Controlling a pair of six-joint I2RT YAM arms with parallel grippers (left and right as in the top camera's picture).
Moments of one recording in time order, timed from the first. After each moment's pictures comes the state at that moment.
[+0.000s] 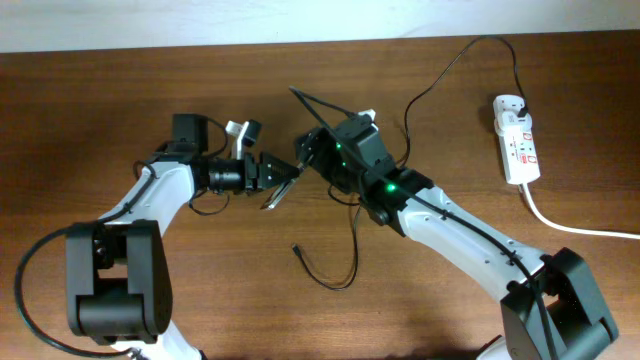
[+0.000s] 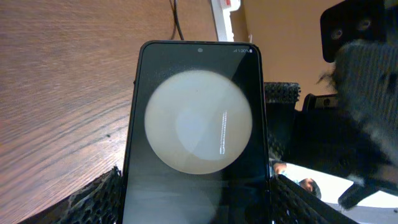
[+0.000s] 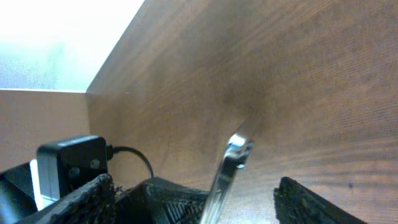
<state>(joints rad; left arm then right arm) -0.03 1.86 1.13 -0.49 1.16 -0.06 0.60 1.68 1.12 -0.09 -0.09 1.16</state>
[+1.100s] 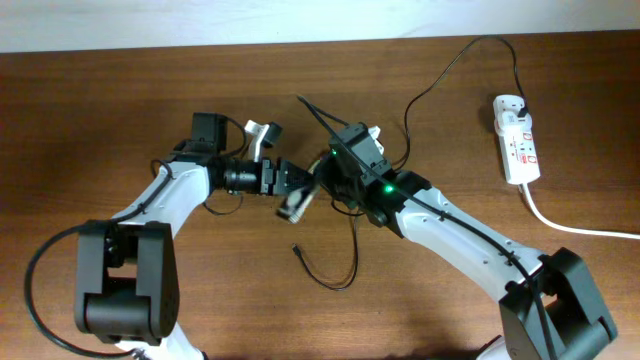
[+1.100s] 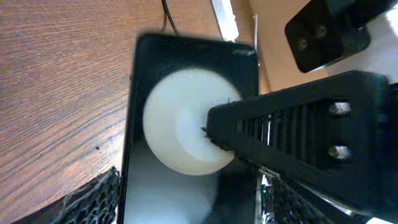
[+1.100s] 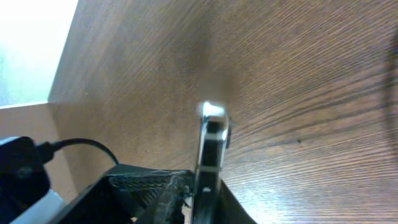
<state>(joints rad) -0.11 1.86 1.13 -0.45 1.12 0.00 0.60 1.68 1.12 -0.25 -0.07 1.28</state>
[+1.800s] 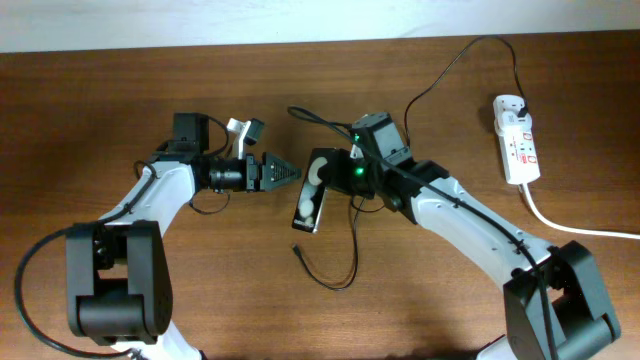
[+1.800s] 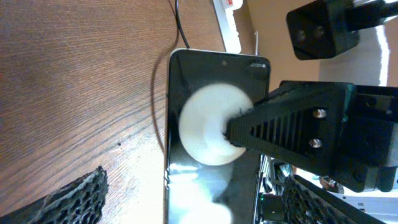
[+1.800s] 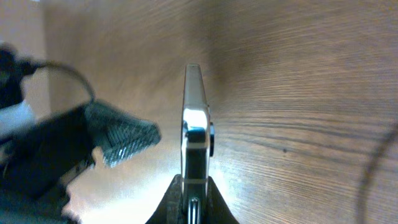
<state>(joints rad) -0.03 1.86 1.13 -0.48 1.14 0.01 0.48 1.69 1.12 -0.26 -0.39 0.79</state>
